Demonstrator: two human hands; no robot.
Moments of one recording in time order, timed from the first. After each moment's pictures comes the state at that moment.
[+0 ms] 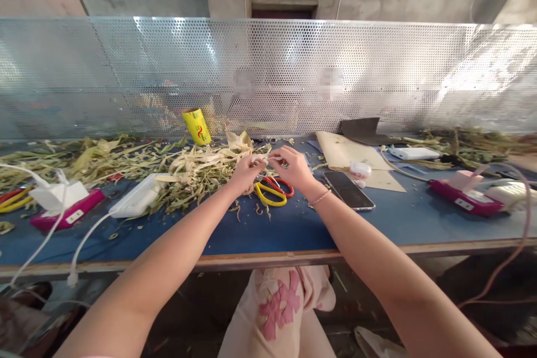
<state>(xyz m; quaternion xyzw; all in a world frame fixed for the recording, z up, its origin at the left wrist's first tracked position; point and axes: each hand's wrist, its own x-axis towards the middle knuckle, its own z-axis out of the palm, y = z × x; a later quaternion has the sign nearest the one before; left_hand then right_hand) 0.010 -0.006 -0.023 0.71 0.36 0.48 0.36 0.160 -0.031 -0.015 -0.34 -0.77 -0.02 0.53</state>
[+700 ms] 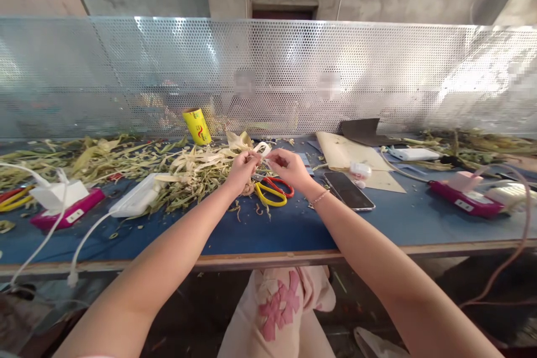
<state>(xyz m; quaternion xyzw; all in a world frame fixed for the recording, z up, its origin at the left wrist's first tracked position) 0.013 -0.008 -0.018 0.59 0.33 0.56 0.47 0.158 -0.024 -0.022 -0.35 -0.76 0.14 0.54</state>
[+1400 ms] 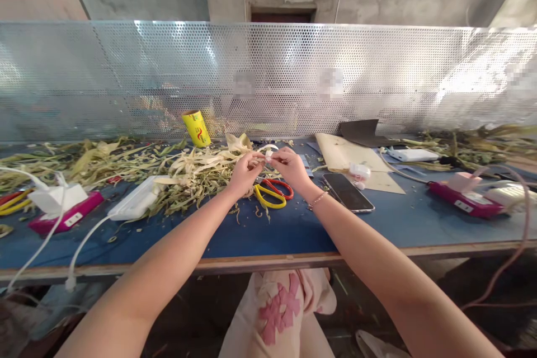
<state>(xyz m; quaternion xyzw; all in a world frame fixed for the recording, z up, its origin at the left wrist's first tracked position) 0.010 -0.010 -0.022 0.71 0.35 0.53 0.31 0.156 -0.013 -0.025 -0.37 -0.69 0.15 0.60</state>
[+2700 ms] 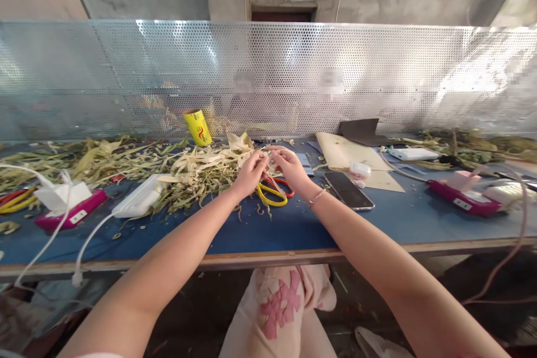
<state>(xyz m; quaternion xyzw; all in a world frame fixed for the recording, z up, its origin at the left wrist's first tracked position) 0.018 -0.020 -0.020 0.71 0.31 0.50 0.39 0.147 -0.017 -0.026 -0.33 -0.61 0.39 0.61</state>
